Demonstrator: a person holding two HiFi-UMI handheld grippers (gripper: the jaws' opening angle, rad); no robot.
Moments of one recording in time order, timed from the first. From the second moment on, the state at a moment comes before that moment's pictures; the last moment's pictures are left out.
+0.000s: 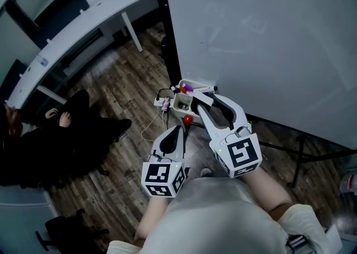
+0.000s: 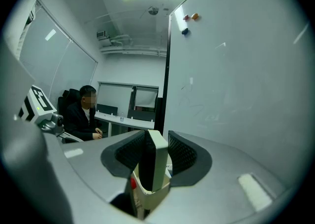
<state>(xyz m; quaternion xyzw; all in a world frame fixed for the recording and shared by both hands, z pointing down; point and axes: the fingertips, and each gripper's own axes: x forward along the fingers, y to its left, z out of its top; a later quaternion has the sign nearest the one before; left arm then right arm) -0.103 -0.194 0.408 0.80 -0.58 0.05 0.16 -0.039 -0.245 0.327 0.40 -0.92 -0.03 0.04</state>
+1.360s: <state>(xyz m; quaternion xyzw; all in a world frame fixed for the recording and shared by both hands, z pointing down) -0.091 -0.146 0.404 0.82 -0.55 0.04 0.16 -0.016 -0.183 0.309 0.44 -0.90 -0.05 0.03</state>
